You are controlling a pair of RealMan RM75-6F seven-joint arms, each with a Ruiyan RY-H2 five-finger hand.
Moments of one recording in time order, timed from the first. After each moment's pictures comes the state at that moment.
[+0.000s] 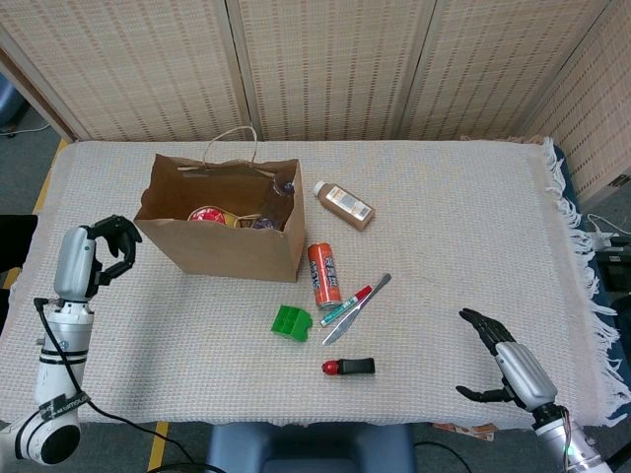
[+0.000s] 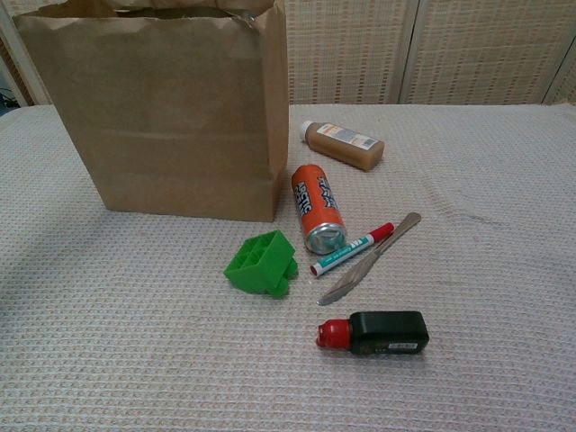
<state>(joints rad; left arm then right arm) -0.45 -1.23 -0.33 -1.70 1.36 1.41 -0.30 0.18 -1.05 -0.10 -1.83 -1.61 1.26 0.38</state>
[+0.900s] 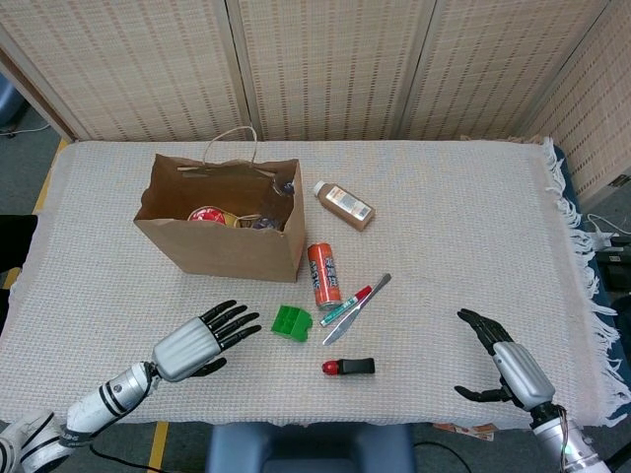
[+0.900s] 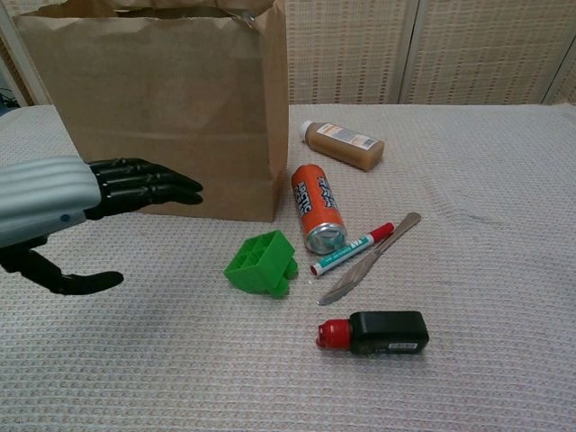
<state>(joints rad) -0.59 -1.37 0.05 -1.38 1.98 1.21 -0.04 0.18 -1.05 -0.10 -1.83 -1.61 1.25 0.37</state>
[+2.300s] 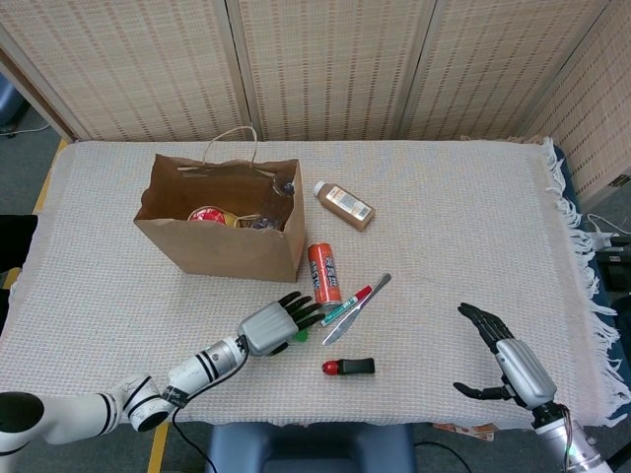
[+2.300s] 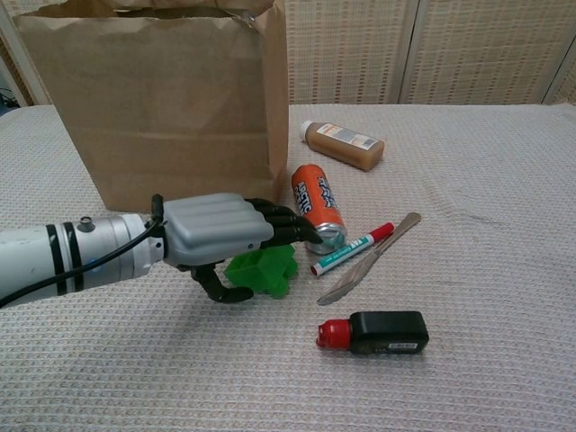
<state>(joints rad) -0.87 -1.68 -0.06 -1.27 1.63 0.81 0.21 0.18 -1.07 -0.10 -1.78 -1.67 1.33 0.44</state>
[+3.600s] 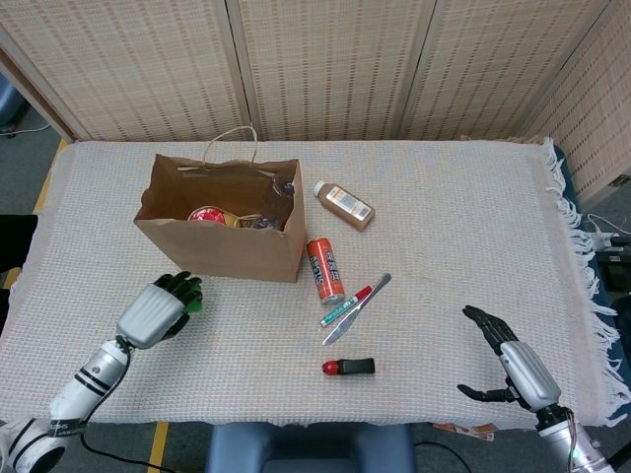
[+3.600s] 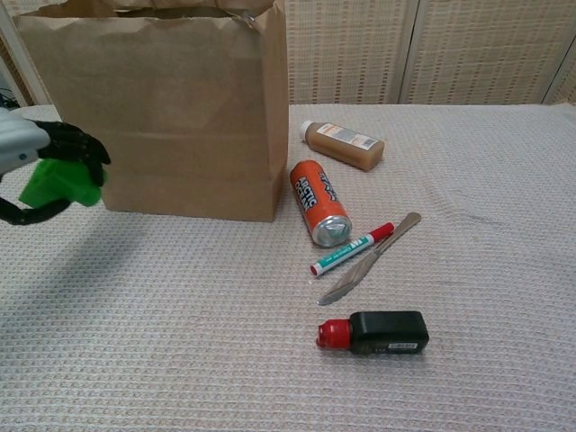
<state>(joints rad) -0.57 -1.28 0.06 -1.44 1.56 1.26 0.22 0.17 -1.06 -0.11 -1.79 -1.65 1.32 0.43</state>
